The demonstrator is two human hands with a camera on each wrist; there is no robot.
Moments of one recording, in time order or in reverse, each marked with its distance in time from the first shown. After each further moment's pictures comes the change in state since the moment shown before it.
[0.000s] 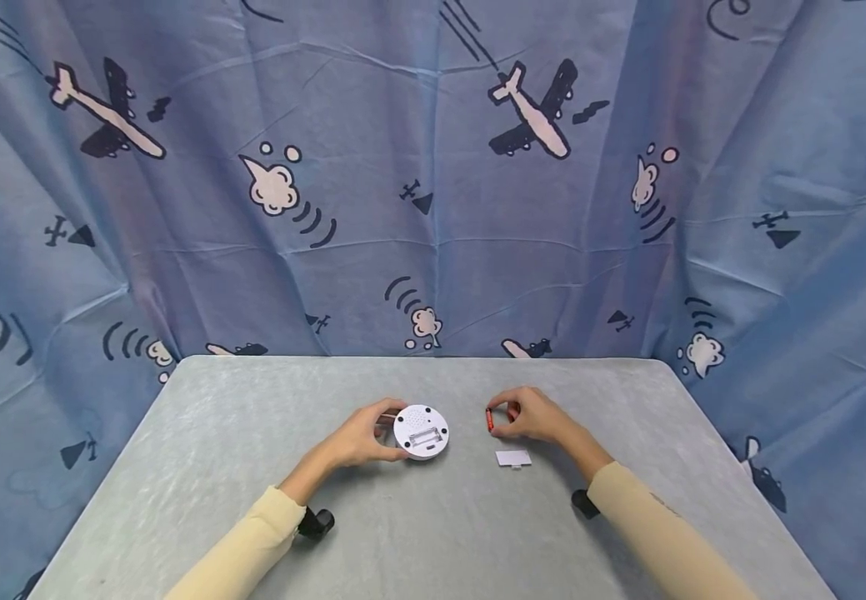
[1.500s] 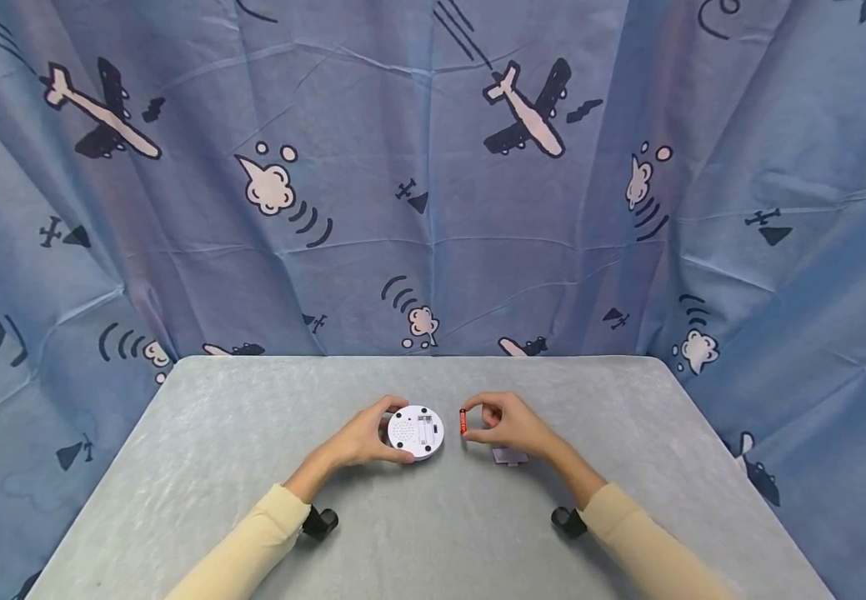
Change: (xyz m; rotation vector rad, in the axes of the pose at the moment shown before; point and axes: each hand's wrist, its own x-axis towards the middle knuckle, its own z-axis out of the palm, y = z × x) left_hand 0.001 0.000 0.009 0.000 0.011 -0.031; right_hand -0.011 -0.046 0.019 0.312 0.077 -0.097
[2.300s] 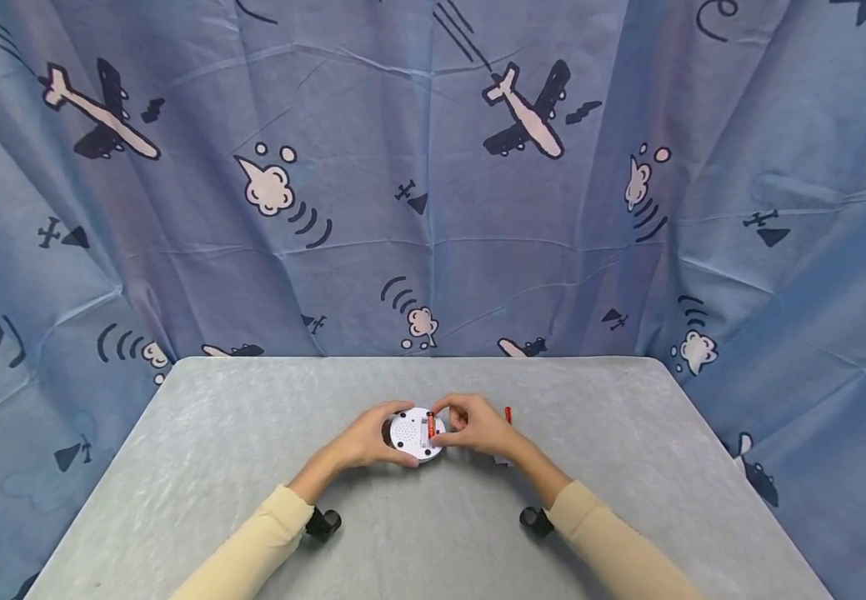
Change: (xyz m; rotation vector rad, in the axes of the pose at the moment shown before) left_hand 0.004 0.004 0.003 0.123 -0.008 -0.002; right_hand 0.025 -0.020 0.036 0.046 -0.050 -0.048
